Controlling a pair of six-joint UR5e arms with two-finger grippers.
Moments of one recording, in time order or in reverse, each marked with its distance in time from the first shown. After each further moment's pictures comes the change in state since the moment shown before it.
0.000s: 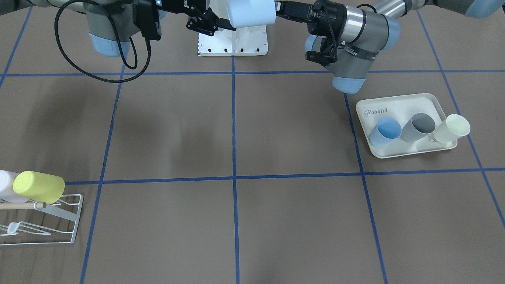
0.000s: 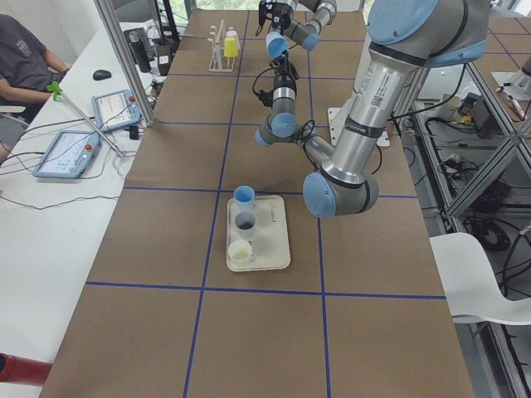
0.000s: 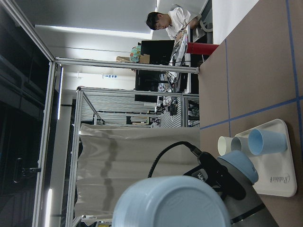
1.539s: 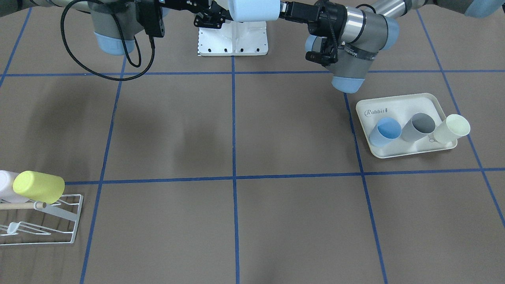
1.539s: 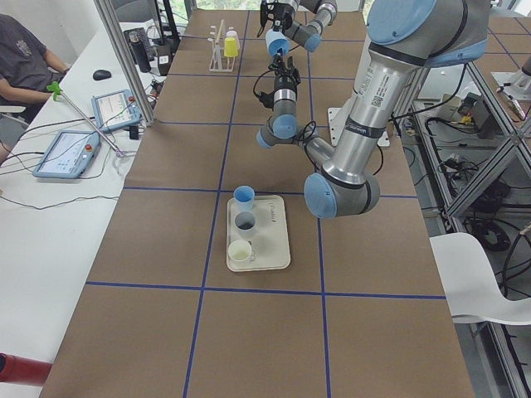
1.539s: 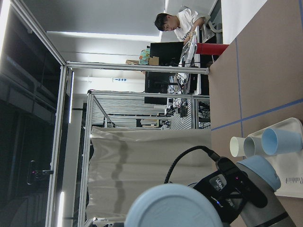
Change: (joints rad) left arm 0.004 0.016 -0.006 -0.007 0.023 0.008; right arm -0.017 0.006 0.001 0.020 -0.026 0.003
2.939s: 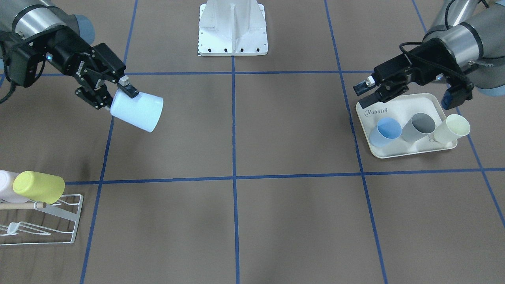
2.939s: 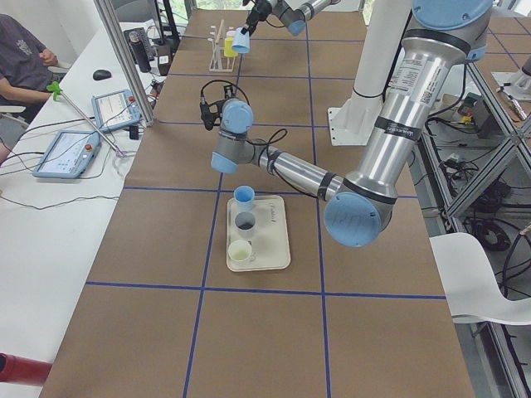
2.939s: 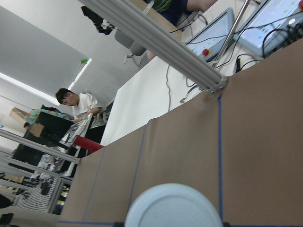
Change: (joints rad) left arm -0.543 0.160 -0.024 0.764 -0.609 0.995; right arm 0.314 -0.370 0.024 -0.244 0.029 -0.403
